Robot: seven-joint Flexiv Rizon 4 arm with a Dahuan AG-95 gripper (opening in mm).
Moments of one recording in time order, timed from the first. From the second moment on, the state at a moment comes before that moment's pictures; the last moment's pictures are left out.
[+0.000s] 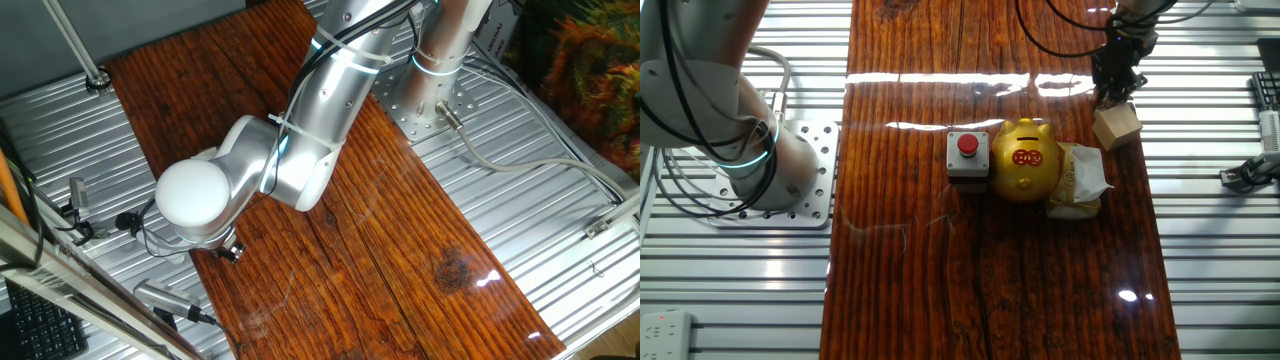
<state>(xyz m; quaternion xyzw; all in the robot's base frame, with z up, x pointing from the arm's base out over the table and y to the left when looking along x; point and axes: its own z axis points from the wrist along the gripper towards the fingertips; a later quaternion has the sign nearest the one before) 0.651 0.156 0.015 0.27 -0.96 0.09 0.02</state>
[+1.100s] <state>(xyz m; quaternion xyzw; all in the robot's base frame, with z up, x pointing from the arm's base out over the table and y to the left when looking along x) 0.650 0.154 0.014 0.28 -0.96 0.09 0.02</state>
